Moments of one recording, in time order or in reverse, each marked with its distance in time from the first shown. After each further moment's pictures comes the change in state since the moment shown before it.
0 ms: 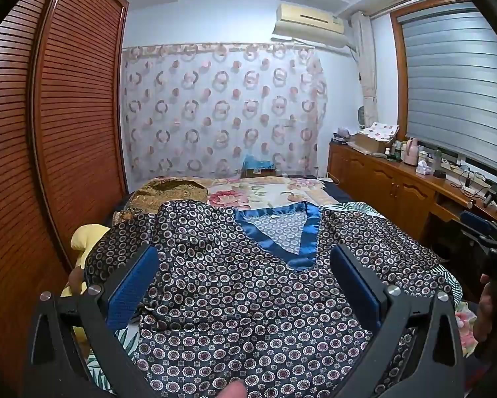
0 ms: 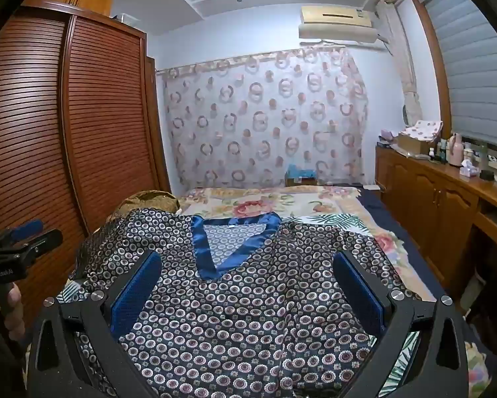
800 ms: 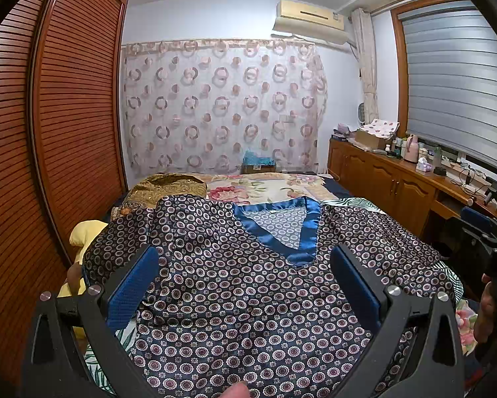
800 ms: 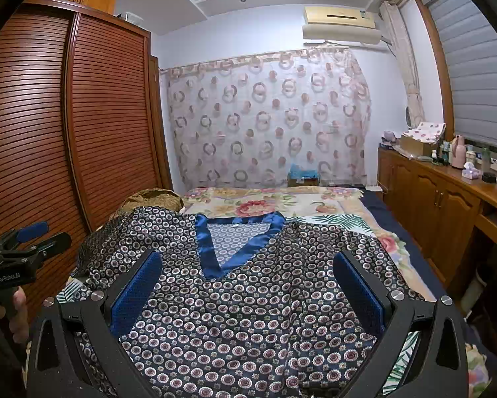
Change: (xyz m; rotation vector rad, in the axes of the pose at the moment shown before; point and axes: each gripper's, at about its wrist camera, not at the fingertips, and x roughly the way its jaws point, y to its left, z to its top) left arm 0.003 0.001 -0.005 0.009 0.007 0.008; right arm 0.002 0.001 0.001 -0.013 -0.011 0.003
